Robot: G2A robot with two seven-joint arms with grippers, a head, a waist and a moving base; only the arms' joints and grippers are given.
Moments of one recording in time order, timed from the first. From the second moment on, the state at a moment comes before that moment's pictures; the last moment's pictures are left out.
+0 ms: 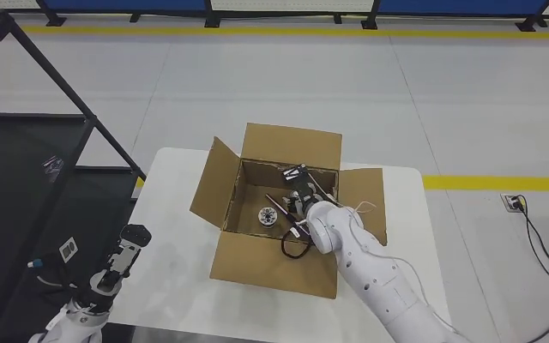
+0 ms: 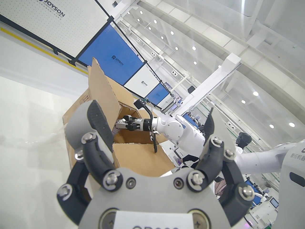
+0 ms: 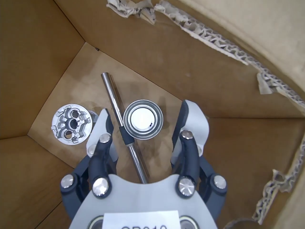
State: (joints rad) left arm 1.52 -1.13 -1.81 -1.67 -0.10 -0.90 -0.43; right arm -0.58 -1.50 0.92 -1.06 -1.21 0.12 0.61
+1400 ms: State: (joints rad) left arm 1.18 -1.17 -1.37 -1.62 0.49 -0.59 -0.35; right arm -1.19 -1.34 1.75 -1.63 -0.43 -0.37 0.60
